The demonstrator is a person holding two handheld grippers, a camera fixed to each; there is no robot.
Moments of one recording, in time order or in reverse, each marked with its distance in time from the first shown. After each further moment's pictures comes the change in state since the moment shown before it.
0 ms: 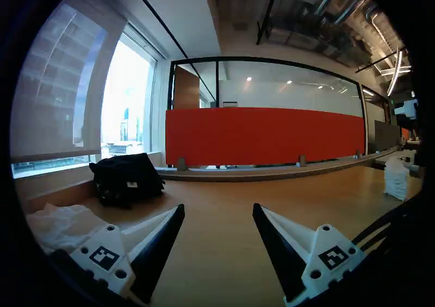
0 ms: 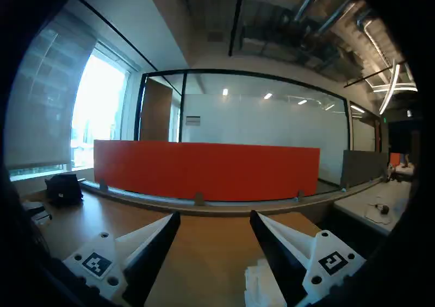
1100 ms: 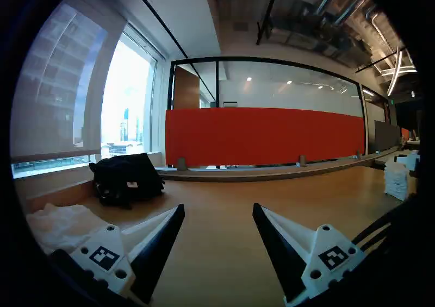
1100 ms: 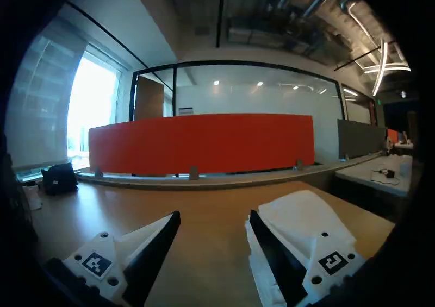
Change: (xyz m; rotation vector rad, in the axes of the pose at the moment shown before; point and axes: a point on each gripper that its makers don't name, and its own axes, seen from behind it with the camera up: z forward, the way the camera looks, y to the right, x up) left arm -0.001 0.000 0.000 0.000 0.001 -0.001; right arm -0.136 0.018 -0.002 -0.028 -0.026 0.087
